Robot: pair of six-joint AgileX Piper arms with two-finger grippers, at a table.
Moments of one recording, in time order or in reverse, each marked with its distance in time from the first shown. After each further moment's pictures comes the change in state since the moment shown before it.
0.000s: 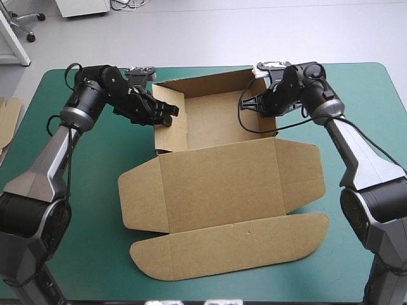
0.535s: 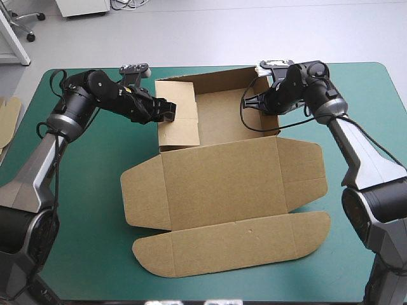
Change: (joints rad) left arm 0.034 -0.087 0.120 -0.151 -0.124 0.096; right arm -0.016 -0.003 0.000 0.005 -0.003 -0.011
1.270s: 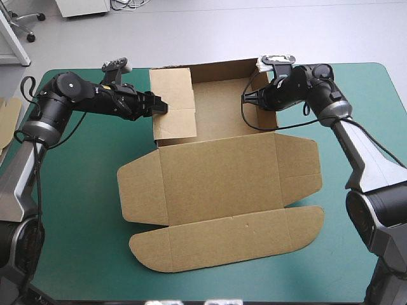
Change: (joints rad) left arm 0.116 -0.081 0.093 -0.240 -0.041 0.162; right arm -0.012 -0.030 0.049 0.057 -0.127 -0.044
